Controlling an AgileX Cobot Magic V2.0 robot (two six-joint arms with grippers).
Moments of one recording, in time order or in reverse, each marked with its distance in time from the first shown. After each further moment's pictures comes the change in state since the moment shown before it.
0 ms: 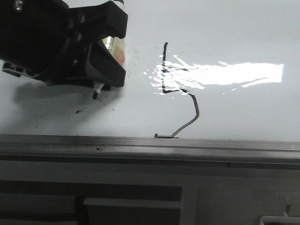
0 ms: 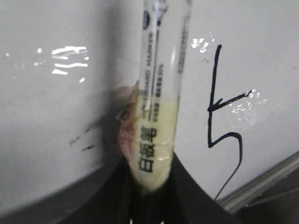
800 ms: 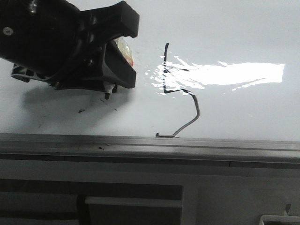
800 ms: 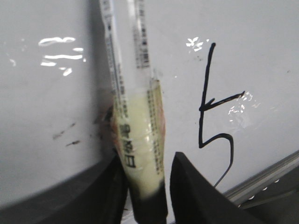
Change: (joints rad) left arm -0.014 0.036 -0.012 -0.045 -0.015 -0.003; right arm 0.000 0.000 0.032 0.000 -0.008 0.016
